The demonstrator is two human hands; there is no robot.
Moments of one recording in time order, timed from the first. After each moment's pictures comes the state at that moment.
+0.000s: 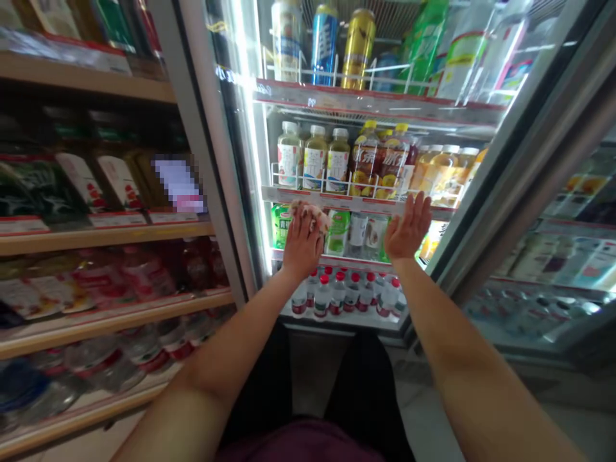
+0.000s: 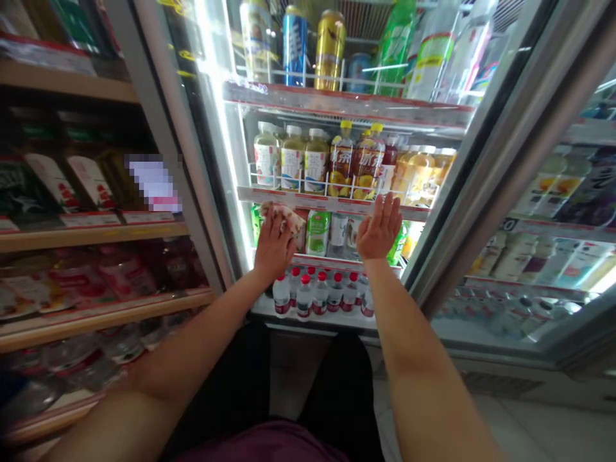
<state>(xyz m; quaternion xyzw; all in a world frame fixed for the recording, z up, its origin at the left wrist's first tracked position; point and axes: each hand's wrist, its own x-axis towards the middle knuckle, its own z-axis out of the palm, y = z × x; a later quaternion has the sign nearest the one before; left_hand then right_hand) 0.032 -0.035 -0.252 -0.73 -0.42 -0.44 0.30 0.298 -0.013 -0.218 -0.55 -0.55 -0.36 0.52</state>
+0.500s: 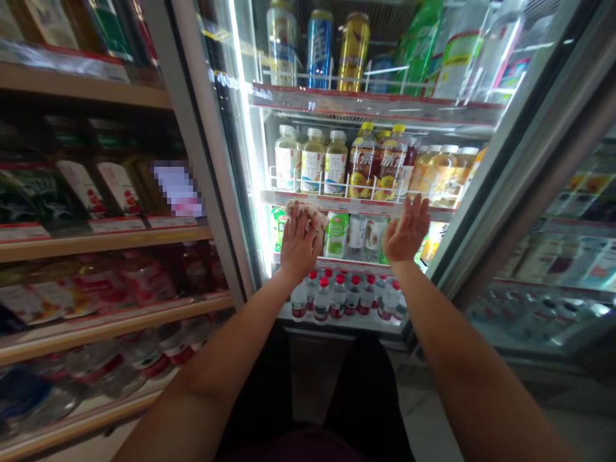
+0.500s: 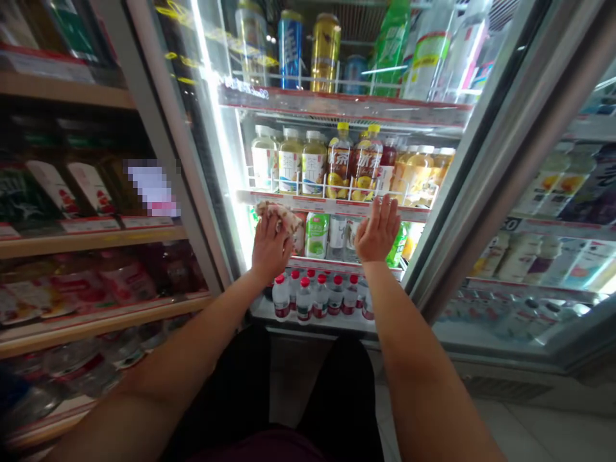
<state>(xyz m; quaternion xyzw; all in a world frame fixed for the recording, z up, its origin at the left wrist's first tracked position) 0.033 -0.031 -0.248 -0.72 -0.43 -0.45 0.31 0.302 -0.005 -0.225 -0.51 -0.55 -0.41 0.53</state>
